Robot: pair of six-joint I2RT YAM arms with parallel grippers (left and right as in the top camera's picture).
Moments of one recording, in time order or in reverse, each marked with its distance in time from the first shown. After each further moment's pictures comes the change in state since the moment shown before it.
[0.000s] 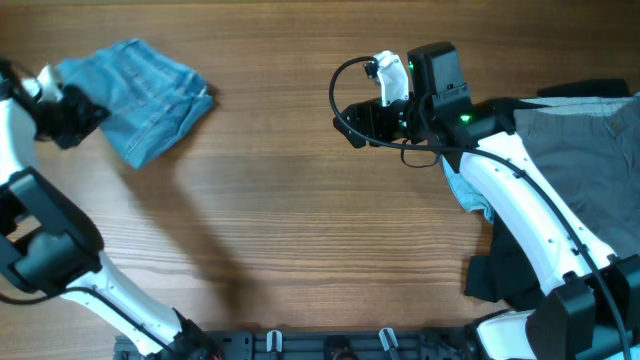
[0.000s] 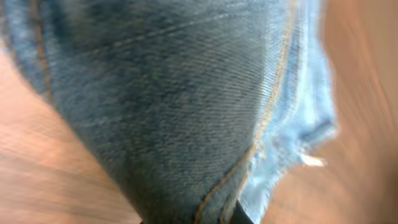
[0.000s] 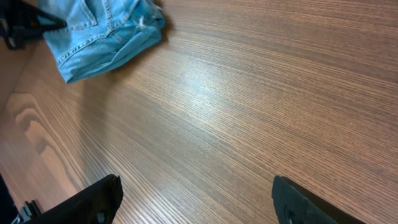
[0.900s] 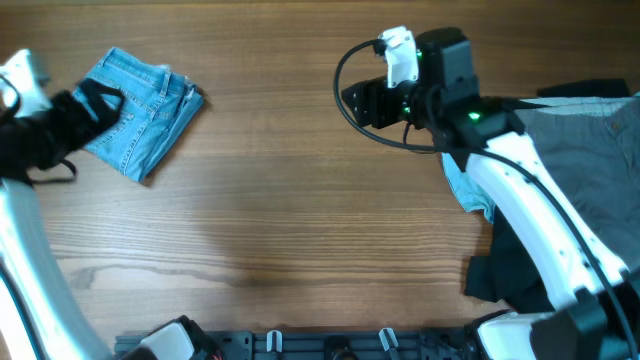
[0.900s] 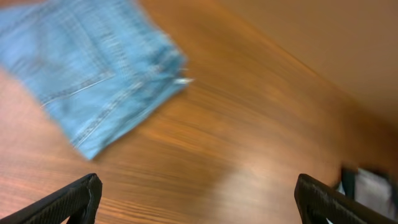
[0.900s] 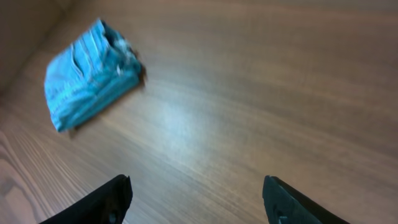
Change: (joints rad) left arm -0.102 -0.729 -0.101 -0.299 -0.002 0.139; right arm 0.000 -0.055 0.058 0.066 0.134 0.000
